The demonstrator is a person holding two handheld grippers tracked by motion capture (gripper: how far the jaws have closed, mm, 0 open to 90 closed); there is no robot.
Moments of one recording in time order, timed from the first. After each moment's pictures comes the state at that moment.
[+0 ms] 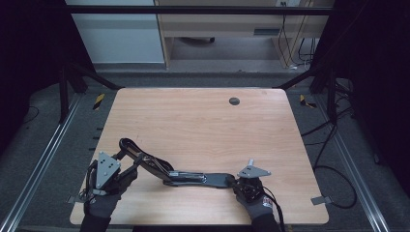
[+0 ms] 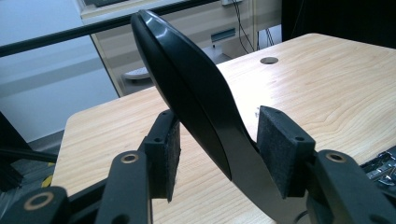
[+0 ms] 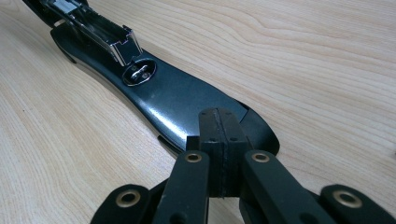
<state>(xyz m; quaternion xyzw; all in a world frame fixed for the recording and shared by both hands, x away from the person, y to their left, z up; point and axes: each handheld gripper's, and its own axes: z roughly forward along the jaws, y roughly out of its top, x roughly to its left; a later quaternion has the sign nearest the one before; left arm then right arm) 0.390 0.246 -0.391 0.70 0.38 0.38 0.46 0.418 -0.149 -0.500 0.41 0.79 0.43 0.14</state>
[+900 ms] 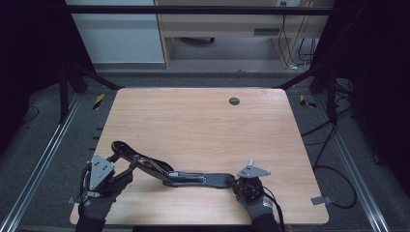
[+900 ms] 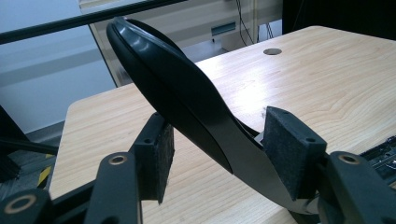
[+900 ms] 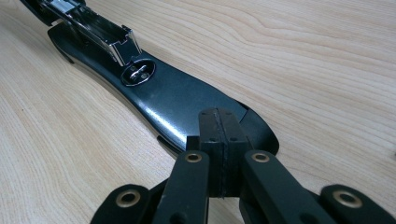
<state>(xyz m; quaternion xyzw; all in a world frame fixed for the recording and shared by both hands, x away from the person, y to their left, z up) 0.389 0.262 -0.401 0.71 0.39 0.37 0.46 0.419 -0.148 -0.499 0.41 0.79 0.43 0.14</state>
